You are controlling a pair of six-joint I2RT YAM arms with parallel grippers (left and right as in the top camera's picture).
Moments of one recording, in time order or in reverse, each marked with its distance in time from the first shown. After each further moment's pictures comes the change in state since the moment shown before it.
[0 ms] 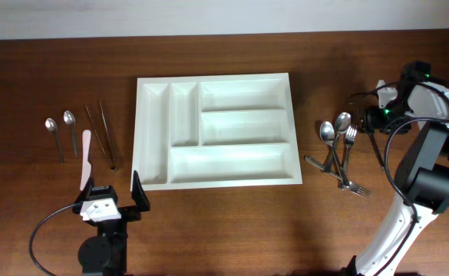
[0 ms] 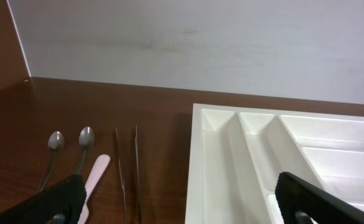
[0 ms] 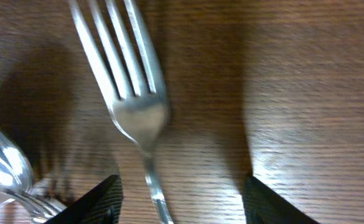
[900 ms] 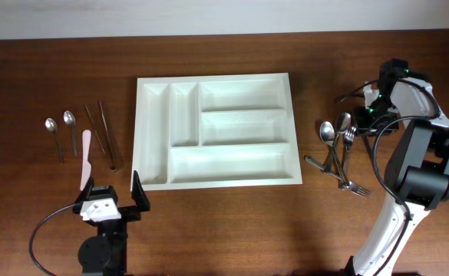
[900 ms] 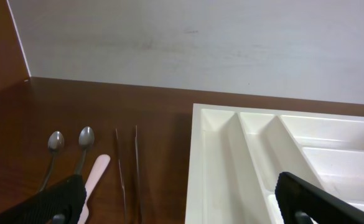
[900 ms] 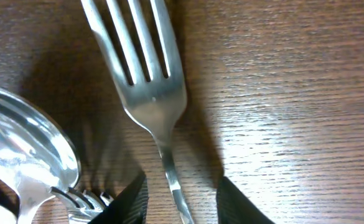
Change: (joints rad) left arm 0.000 0.000 0.000 0.000 0.000 0.000; right arm 0.085 0.002 0.000 -0.072 0.095 0.128
